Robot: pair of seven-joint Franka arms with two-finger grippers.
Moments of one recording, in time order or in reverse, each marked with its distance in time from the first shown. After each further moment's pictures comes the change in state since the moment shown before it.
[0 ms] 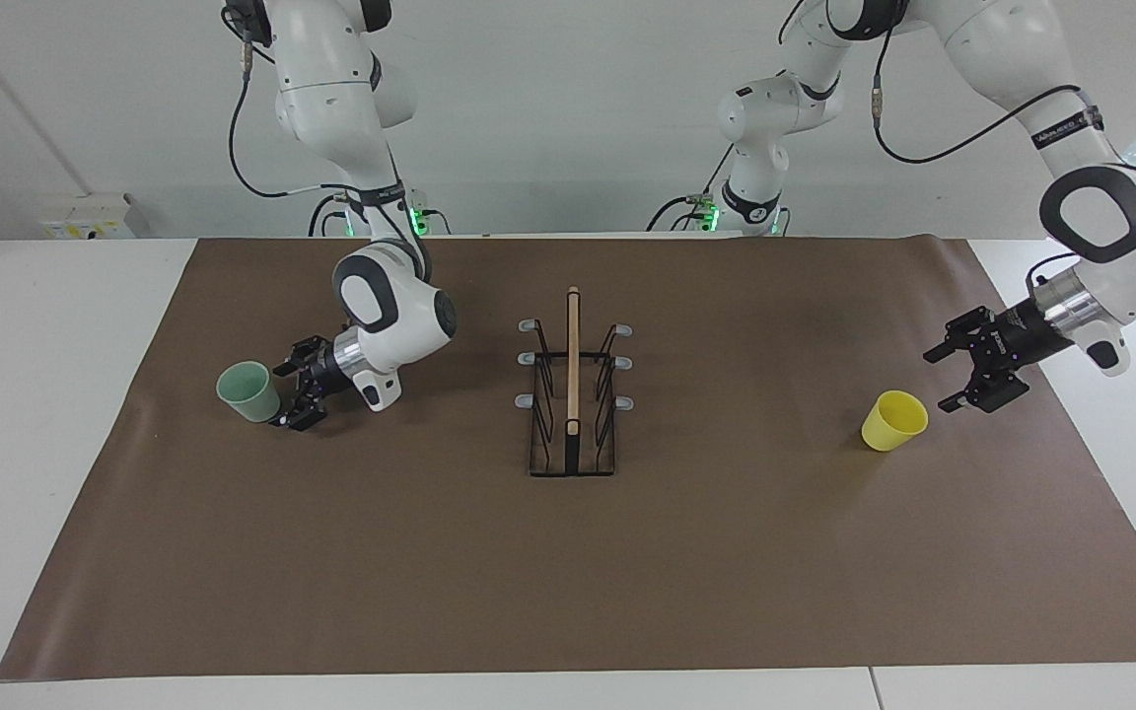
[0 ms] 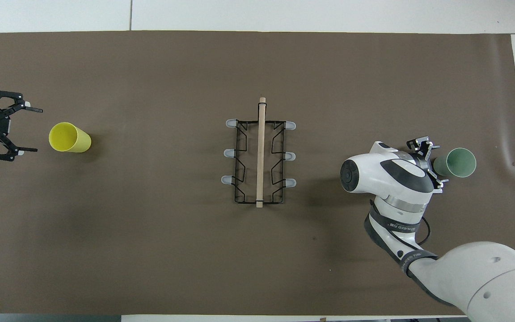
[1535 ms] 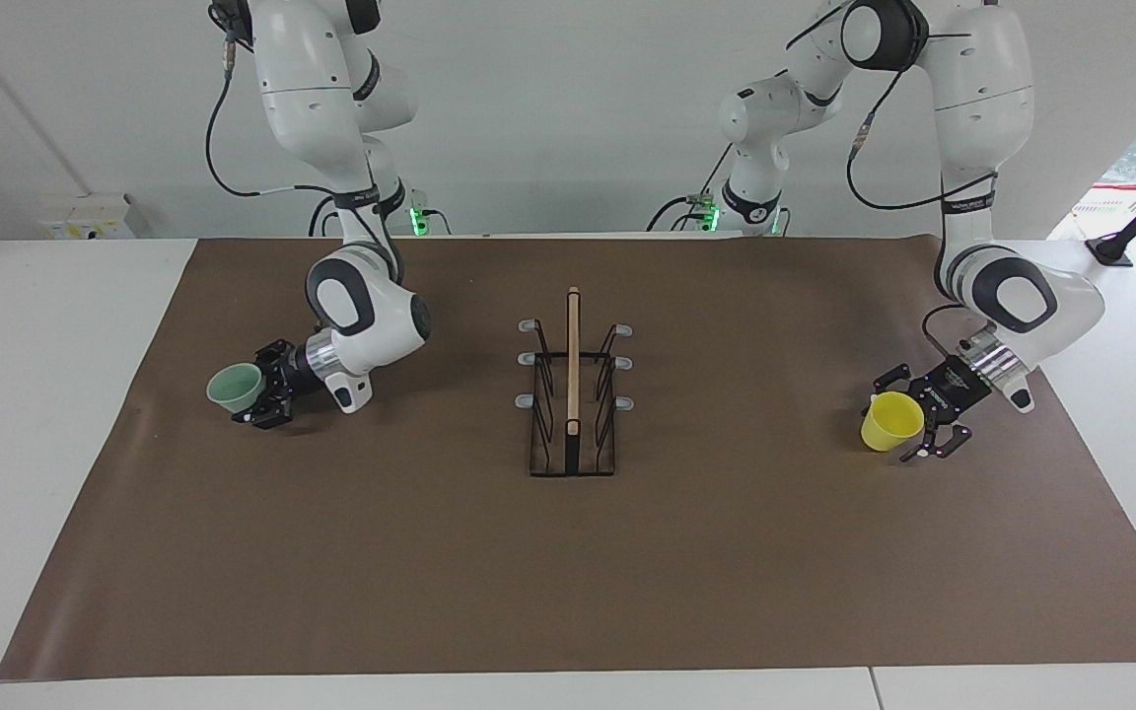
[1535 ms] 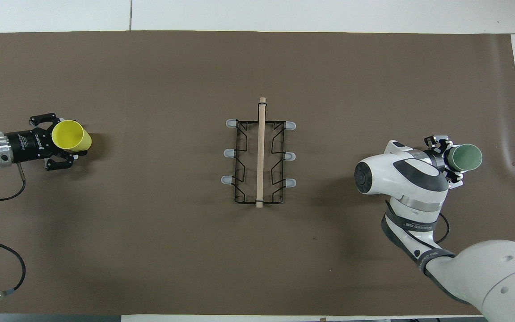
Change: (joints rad) left arm -0.001 0.067 -0.017 -0.294 -0.463 0.336 -0.005; right arm -0.060 -0.008 0.001 -0.006 -0.135 -0.011 0.010
